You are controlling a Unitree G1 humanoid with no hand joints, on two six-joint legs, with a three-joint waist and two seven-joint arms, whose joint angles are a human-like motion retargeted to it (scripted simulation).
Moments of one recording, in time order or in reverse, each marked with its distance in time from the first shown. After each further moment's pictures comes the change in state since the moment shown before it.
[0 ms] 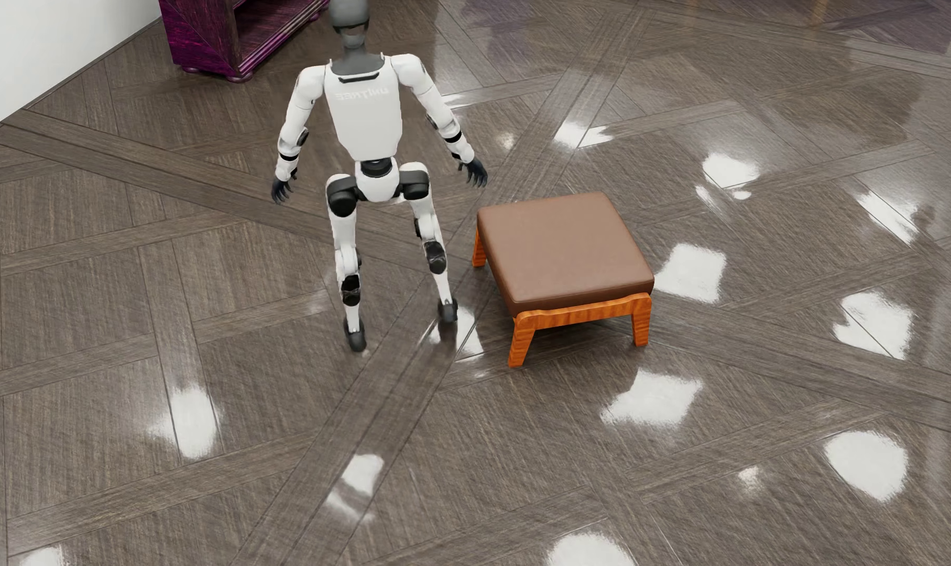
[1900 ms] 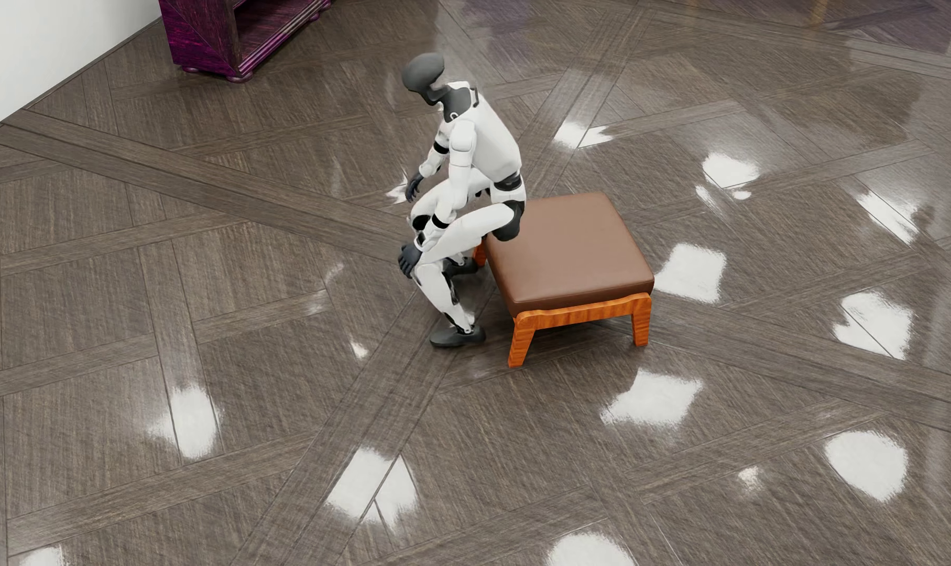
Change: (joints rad) body -1.063 -0.824 0.065 -0.076 0.093 0.054 -0.177 0.127 0.398 1.179 0.695 -0.684 -0.605 -0.376 -0.372 -0.058 -0.033 0.021 -0.122 -0.277 0.146 -0.158 -0.180 0.072 0.044 0.003 0.030 0.072 -0.151
